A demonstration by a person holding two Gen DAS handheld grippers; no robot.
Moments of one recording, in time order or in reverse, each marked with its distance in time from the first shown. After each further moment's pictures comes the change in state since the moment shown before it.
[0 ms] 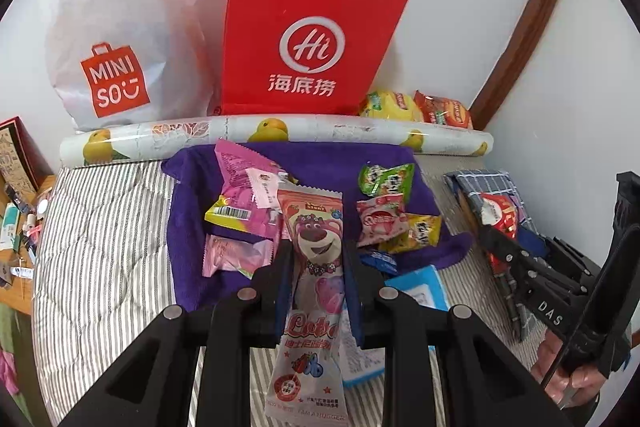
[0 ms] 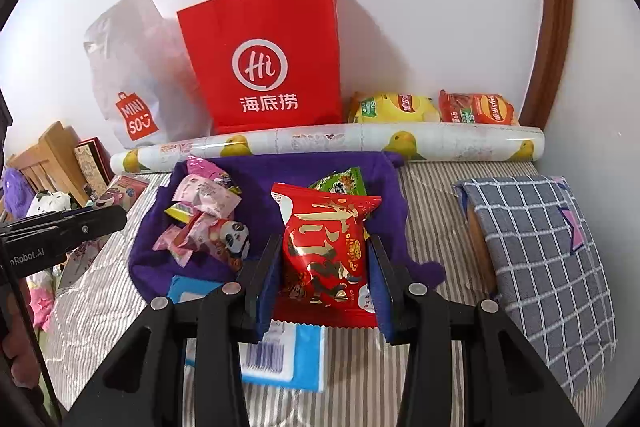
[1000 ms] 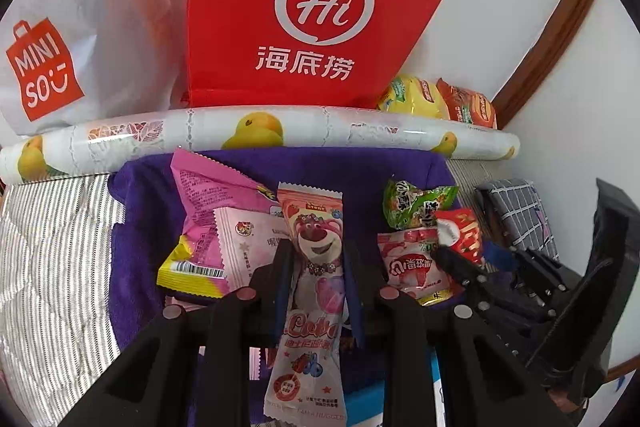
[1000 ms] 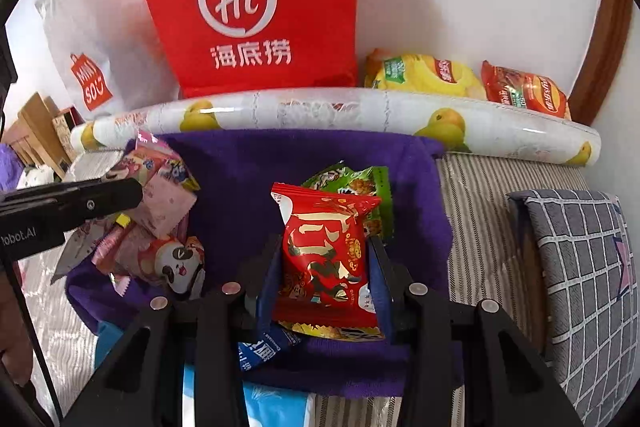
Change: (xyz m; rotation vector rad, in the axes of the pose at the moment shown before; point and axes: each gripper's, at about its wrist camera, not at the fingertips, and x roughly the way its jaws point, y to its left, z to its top) left arm 0.103 0.008 0.043 -0.030 0.075 -0.043; right arm 0.123 0.001 0.023 -0.065 0.136 0.010
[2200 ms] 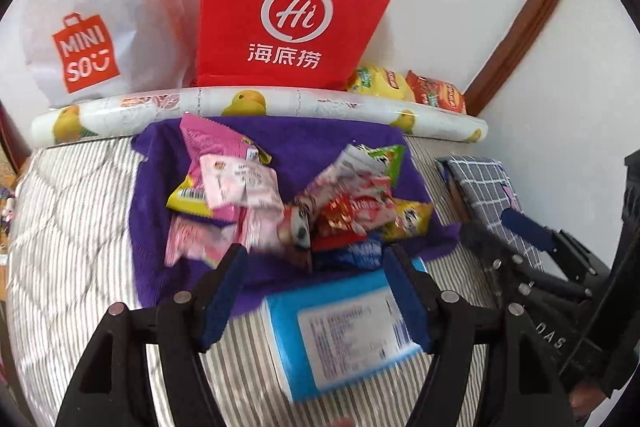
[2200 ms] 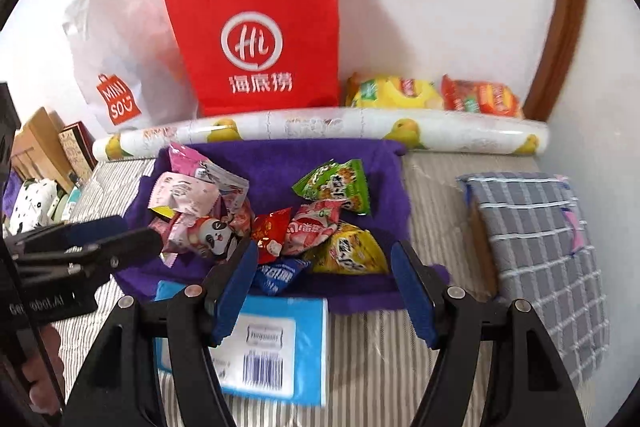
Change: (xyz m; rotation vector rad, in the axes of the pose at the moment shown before) left arm -0.078 -0.026 -0.056 0.004 -0.004 -0.010; right arm -0.109 0.013 -0.023 0.050 -0.065 -0.065
